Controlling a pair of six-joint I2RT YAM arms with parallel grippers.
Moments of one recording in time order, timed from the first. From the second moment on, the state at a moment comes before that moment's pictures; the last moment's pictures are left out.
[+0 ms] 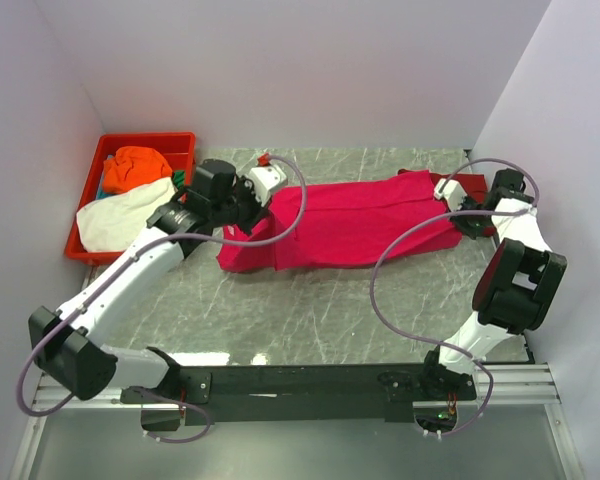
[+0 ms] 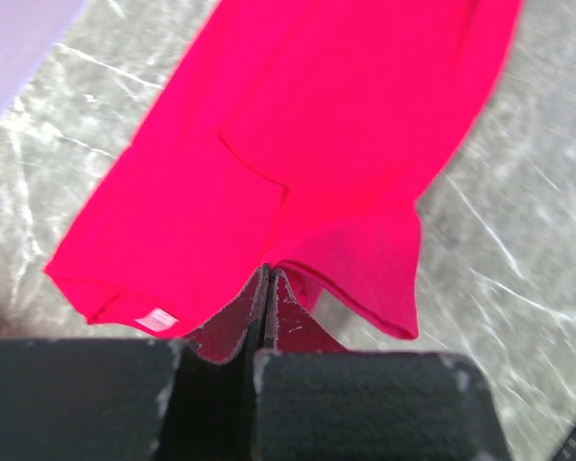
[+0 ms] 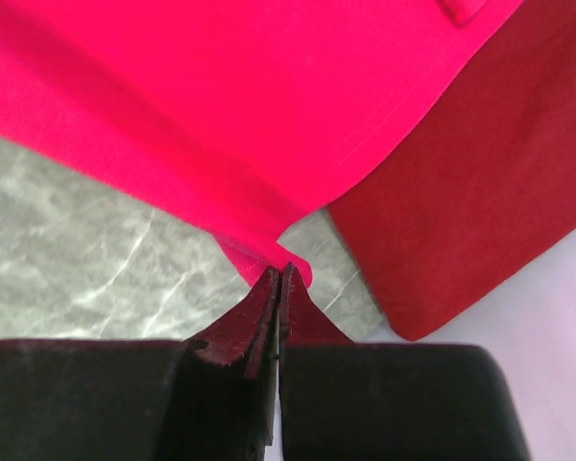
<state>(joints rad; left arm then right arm) -0.57 1.30 1.26 -0.50 0.25 0.30 -0.40 1.69 1.27 -0.72 -0.45 -1.34</state>
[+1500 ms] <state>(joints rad) -0.37 1.62 1.46 -0.49 0.21 0.37 -0.26 1.97 1.48 -0.49 -0.28 -0.92</state>
